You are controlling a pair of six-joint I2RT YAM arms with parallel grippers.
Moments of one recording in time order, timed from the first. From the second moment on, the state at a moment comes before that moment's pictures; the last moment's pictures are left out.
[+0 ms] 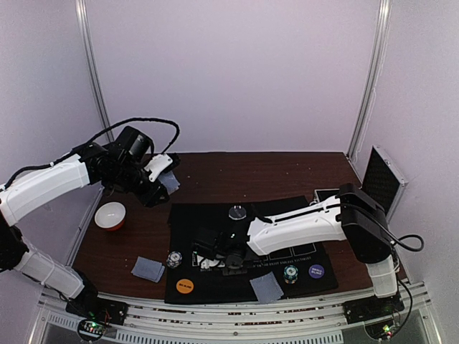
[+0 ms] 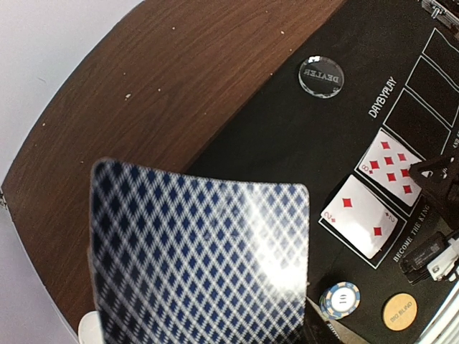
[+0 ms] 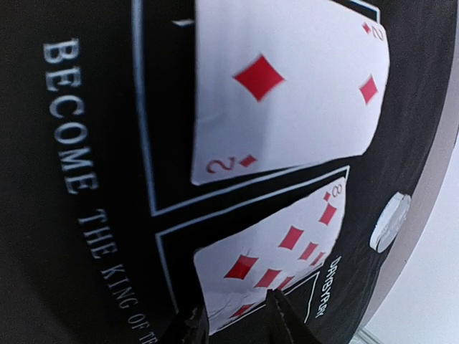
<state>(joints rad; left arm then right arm) -0.62 1.36 1.22 -0.81 -0.02 0.21 1.28 2.15 1.56 -0.74 0.51 -0.44</state>
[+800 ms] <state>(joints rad) -0.63 1.35 1.22 -0.81 0.09 0.25 0.87 1.55 1.30 -0.16 -0.26 0.14</state>
